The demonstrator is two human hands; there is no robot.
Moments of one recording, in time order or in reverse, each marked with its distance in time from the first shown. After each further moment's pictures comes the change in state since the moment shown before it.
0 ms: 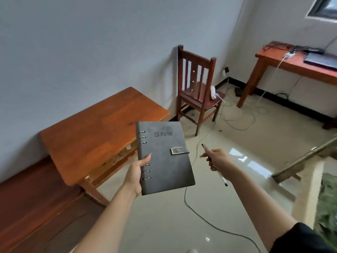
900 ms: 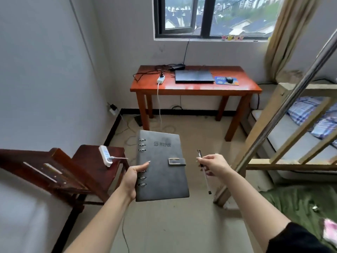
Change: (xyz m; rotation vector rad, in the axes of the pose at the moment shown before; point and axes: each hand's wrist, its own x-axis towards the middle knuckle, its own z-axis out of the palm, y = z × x) left_hand 0.453 0.038 0.607 0.564 -0.564 -0.296; right_hand 0.361 -0.074 -0.498 0.375 0.591 0.099
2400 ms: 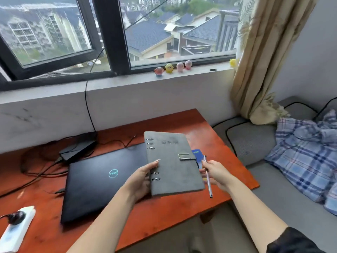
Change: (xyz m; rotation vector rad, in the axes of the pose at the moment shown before) left_hand 0.898 0.440 0.555 0.181 -0.411 -0.184; right_hand 0.888 -0.318 -0.410 0.274 0.239 0.135
